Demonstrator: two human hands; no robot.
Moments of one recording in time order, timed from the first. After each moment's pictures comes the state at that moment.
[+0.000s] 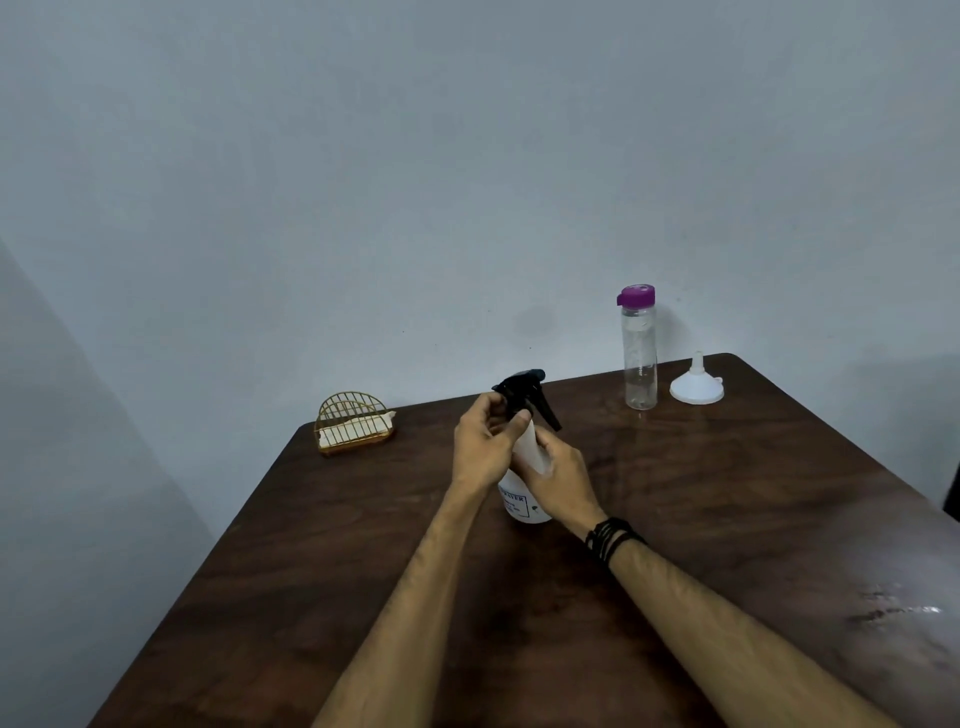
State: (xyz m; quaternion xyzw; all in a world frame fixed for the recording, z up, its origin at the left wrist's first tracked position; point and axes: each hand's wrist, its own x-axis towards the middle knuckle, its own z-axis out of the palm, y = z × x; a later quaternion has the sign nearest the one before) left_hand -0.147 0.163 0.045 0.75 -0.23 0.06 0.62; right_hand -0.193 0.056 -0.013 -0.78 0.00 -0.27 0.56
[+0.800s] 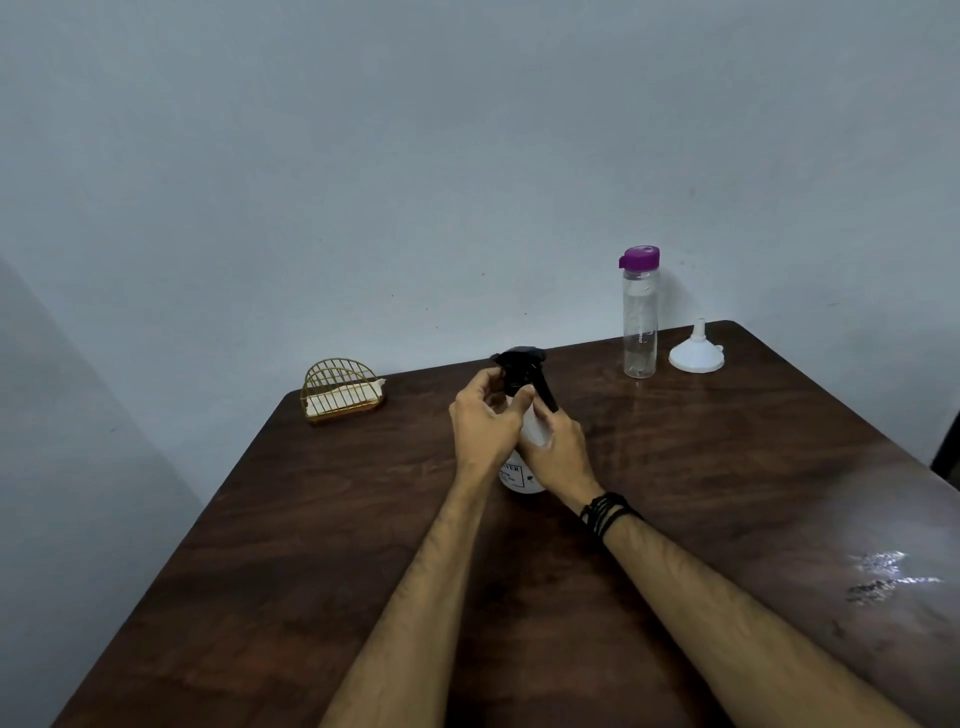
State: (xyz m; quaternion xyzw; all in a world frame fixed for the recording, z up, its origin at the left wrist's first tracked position) left_hand -0.151 0.152 0.030 0.76 -0.20 0.15 0.60; right_hand -0.181 0.055 -0.029 -0.80 0.07 -0.26 0.53
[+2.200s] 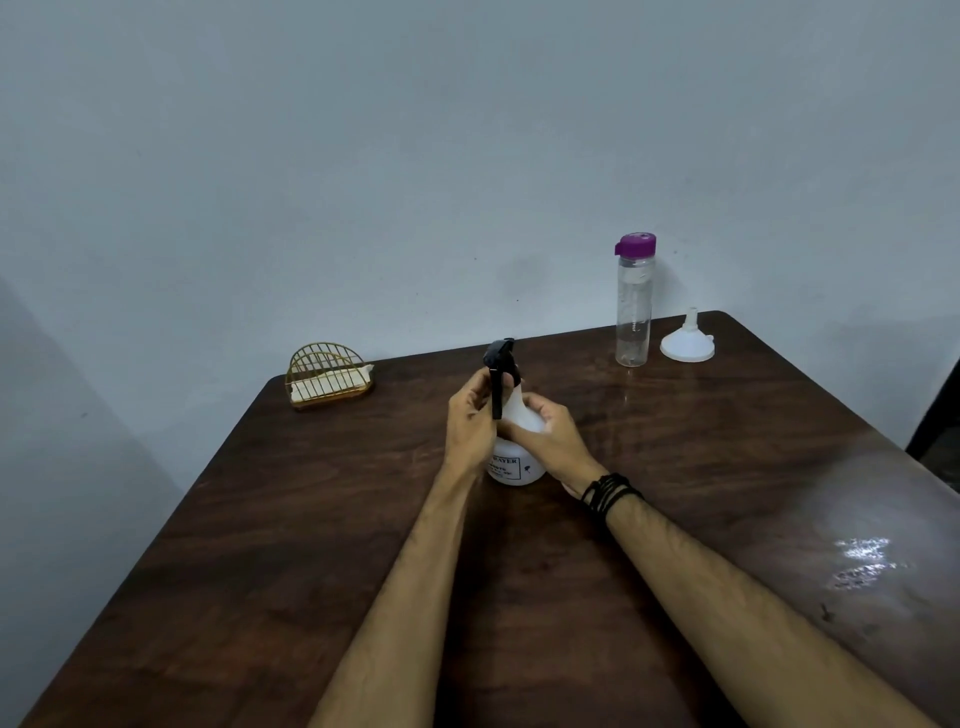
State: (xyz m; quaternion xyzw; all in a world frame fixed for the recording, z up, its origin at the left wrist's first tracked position) left_hand -0.148 0.162 0.012 0.66 -0.22 0.01 0.72; right_hand -0.174 0.045 -0.039 -0.72 0.02 -0.15 0.68
